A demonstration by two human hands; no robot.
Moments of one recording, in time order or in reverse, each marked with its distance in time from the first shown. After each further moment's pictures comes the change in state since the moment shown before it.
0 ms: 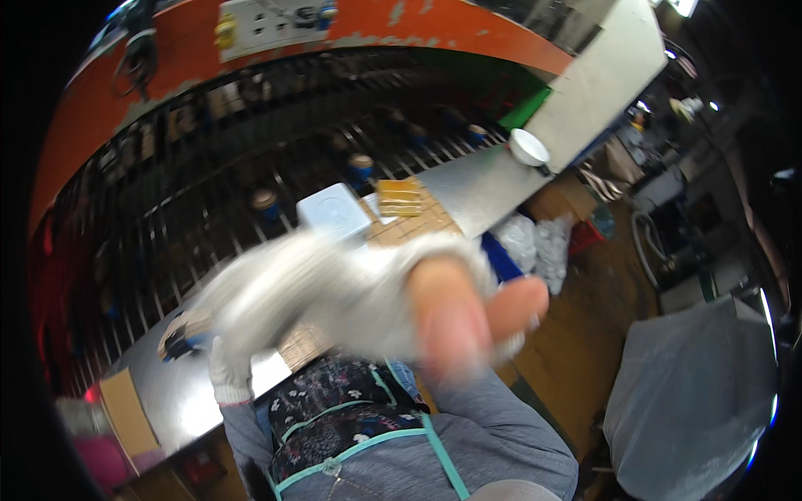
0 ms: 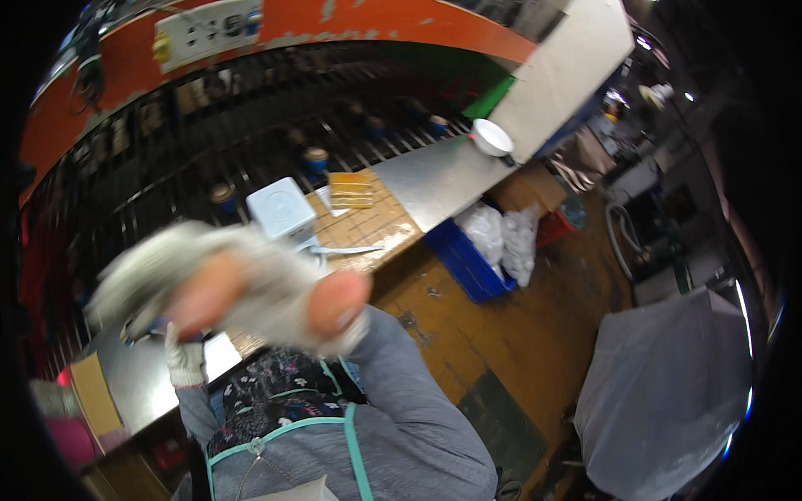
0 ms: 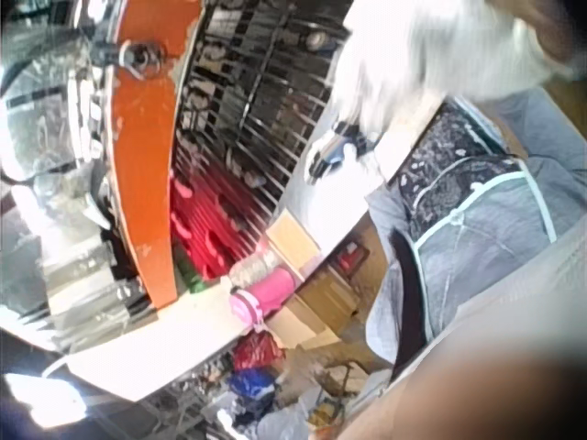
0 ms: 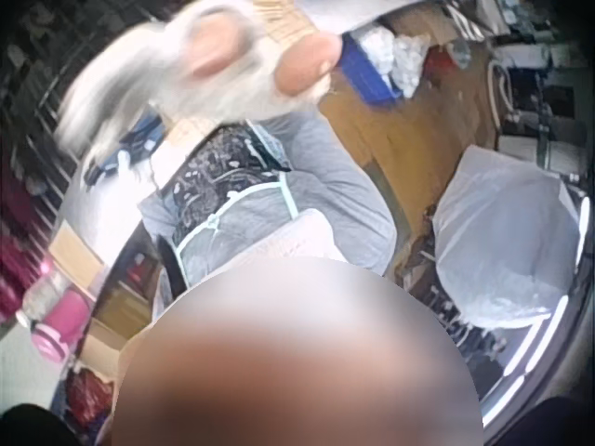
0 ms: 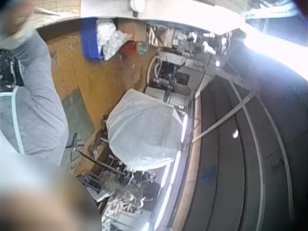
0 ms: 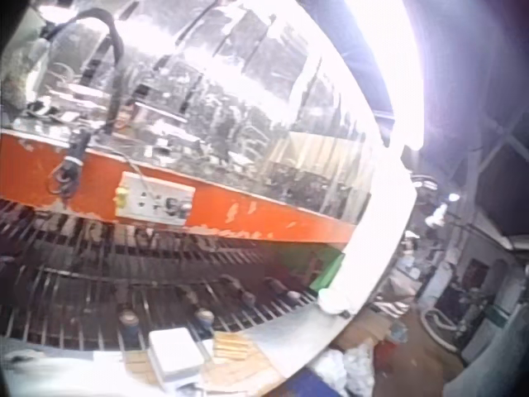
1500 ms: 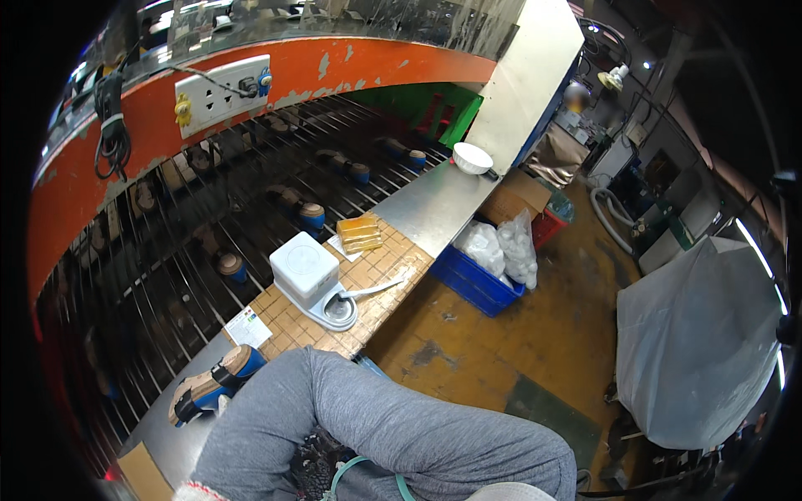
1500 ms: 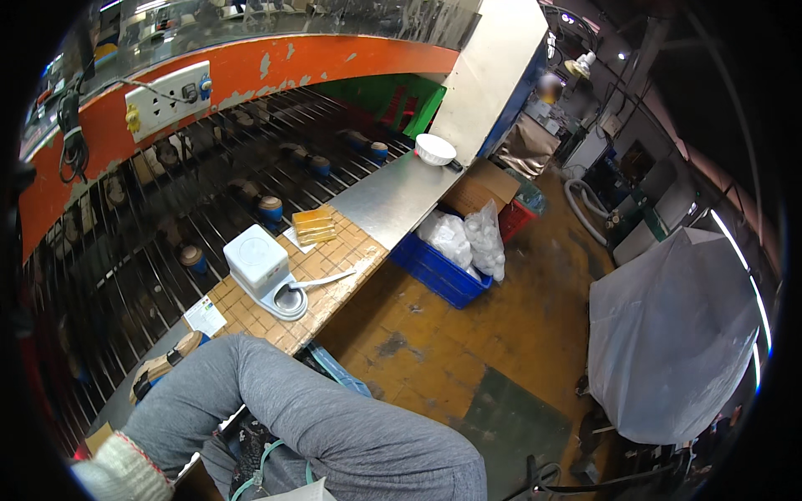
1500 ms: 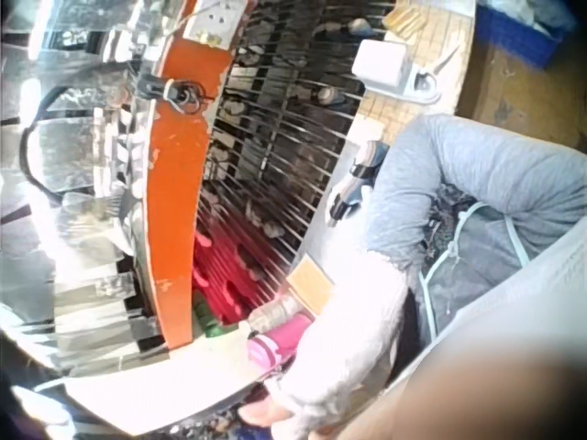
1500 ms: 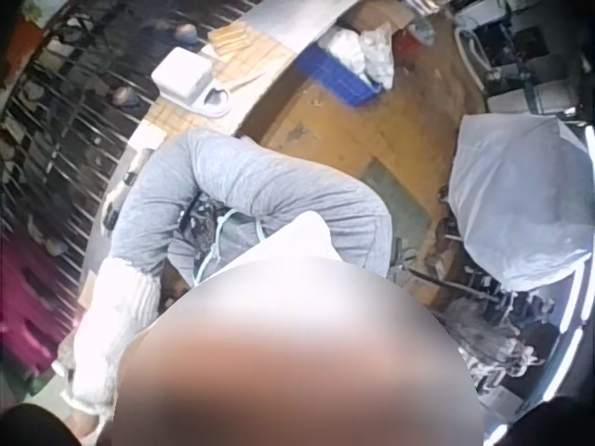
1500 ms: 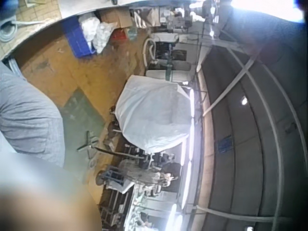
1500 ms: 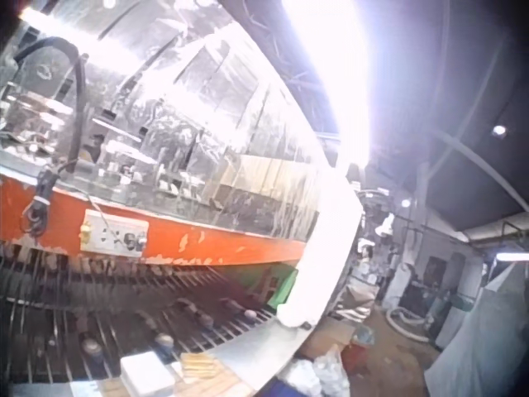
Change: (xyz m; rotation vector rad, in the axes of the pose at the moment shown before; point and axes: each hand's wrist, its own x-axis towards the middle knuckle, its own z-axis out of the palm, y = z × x) left_hand -0.003 0.012 0.004 0.019 -0.004 -0.156; right_hand -0.051 0.200 0.110 0.016 -0.443 0.781
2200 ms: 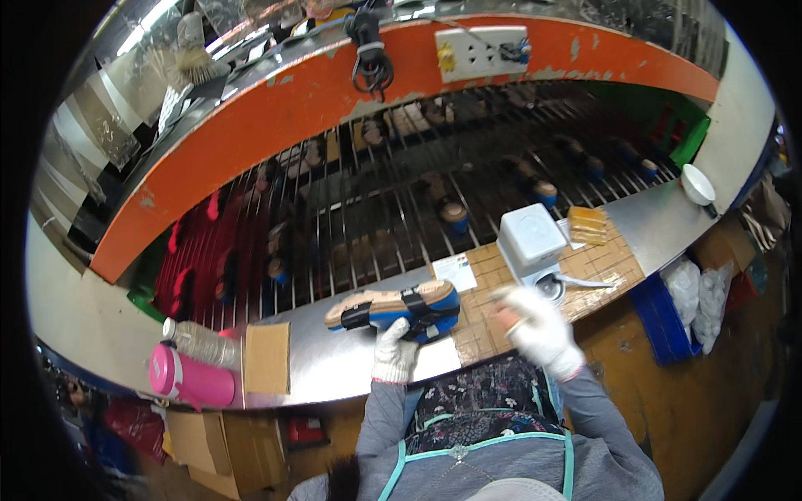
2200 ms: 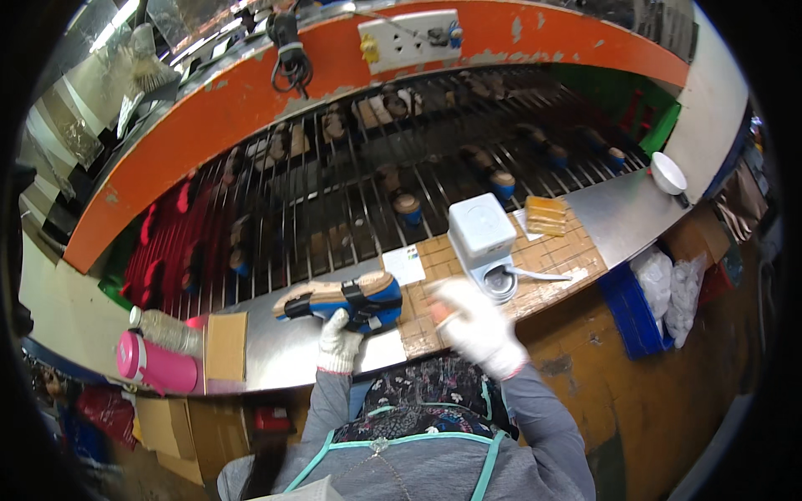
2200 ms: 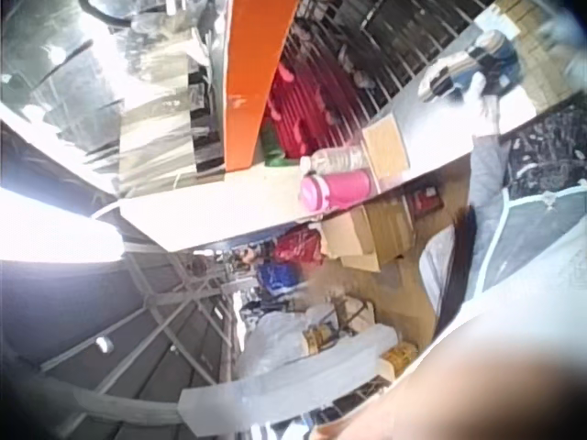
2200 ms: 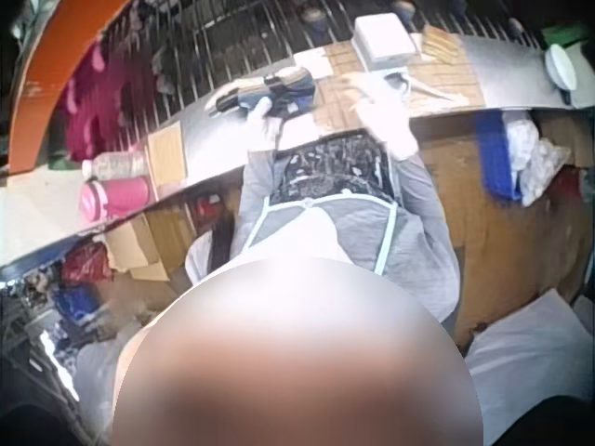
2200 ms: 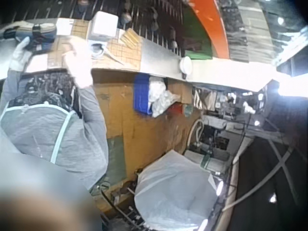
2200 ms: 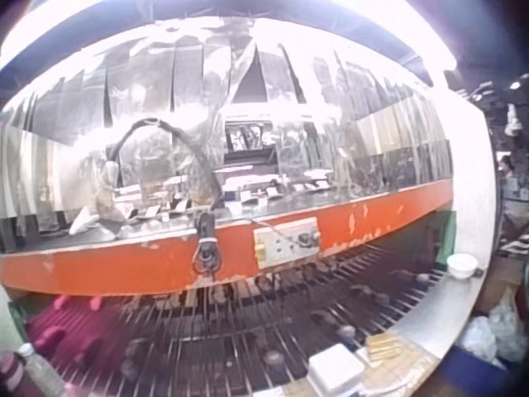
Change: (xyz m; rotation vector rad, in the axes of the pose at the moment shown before) left_hand -0.019 0.010 0.027 0.102 -0.045 0.213; right_hand -0.151 -0.054 -0.093 -0.994 0.951 -0.027
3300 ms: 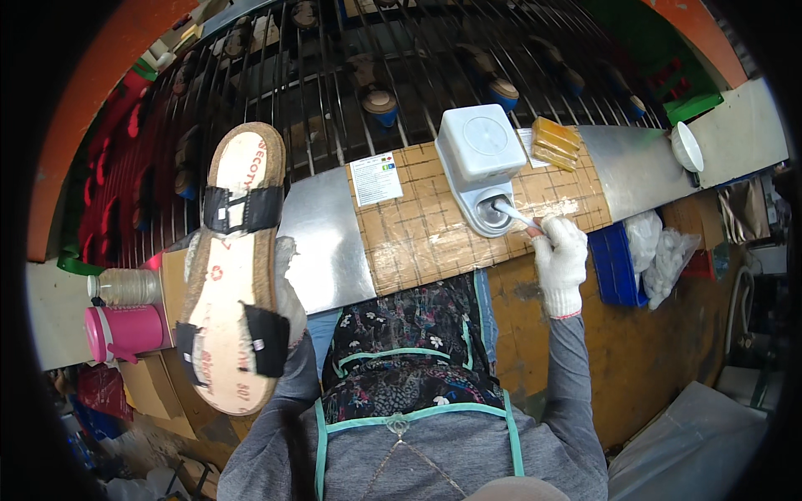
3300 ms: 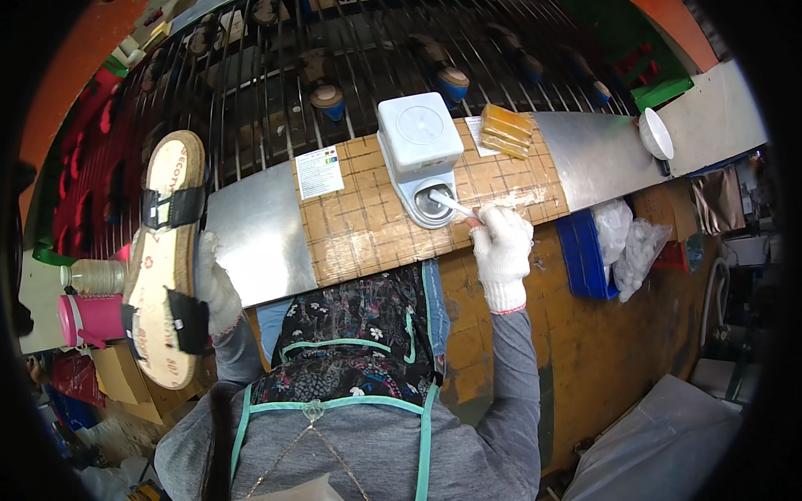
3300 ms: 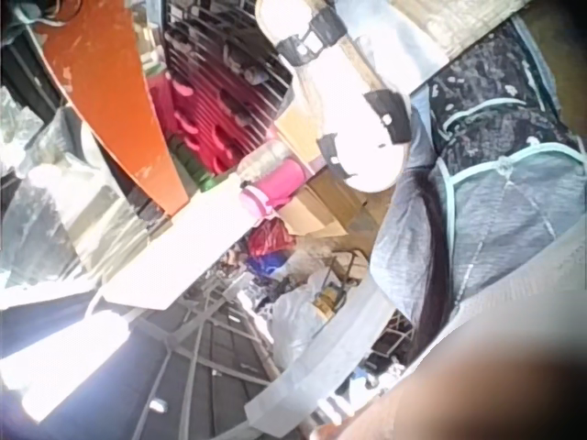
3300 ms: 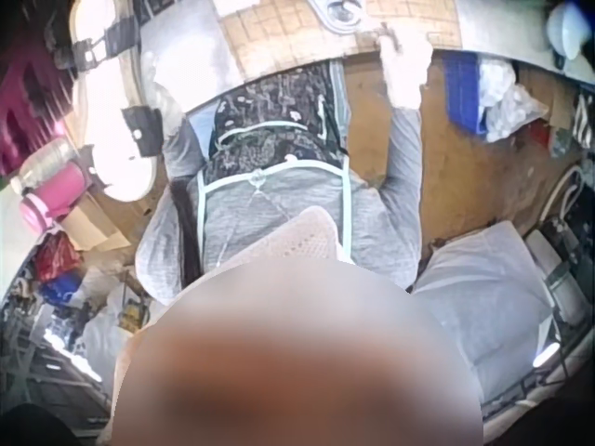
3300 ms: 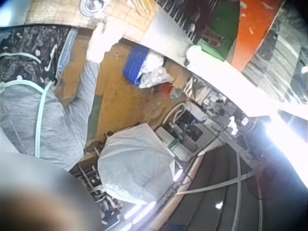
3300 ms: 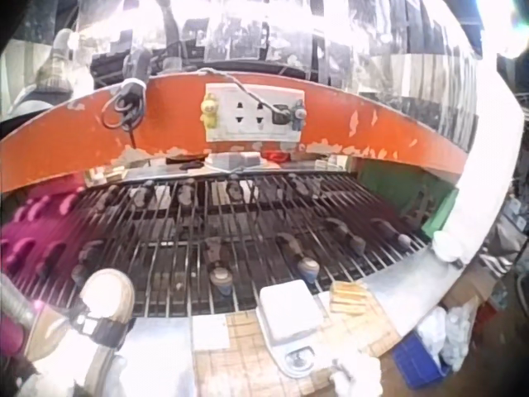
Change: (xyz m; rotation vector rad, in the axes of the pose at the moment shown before) left_hand -0.025 0.023 0.083 0.771 0.372 0.897; right_hand -0.050 0.117 -0.078 -0.640 0.193 0.169
